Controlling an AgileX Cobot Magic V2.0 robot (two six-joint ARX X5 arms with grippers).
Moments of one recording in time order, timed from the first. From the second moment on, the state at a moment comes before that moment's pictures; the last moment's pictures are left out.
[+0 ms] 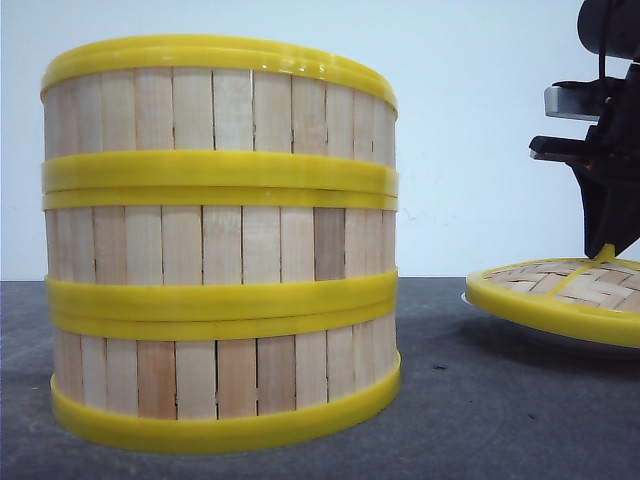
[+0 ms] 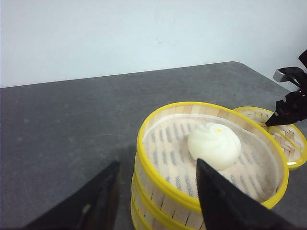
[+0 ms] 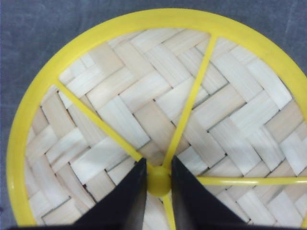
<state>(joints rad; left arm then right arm) -0.29 0.37 0.95 -0.80 0.20 -0.04 0.13 1.48 1.05 -0.63 -0.08 0.15</state>
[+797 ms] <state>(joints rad) -0.29 0.37 0.95 -0.79 0.20 -0.04 0.42 1.38 1.75 -1.02 -0.13 0.10</state>
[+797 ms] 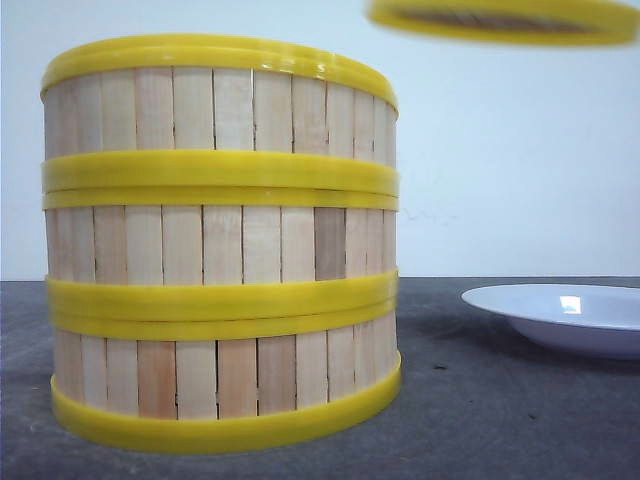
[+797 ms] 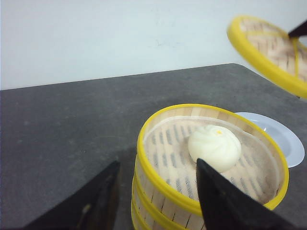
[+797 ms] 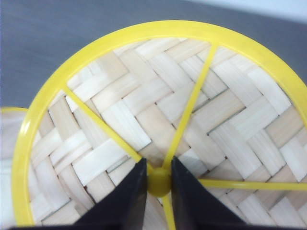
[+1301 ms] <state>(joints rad) -0.29 0.37 0.95 -0.79 0.20 -0.04 0.79 1.64 1.97 -1.12 -0.13 0.08</state>
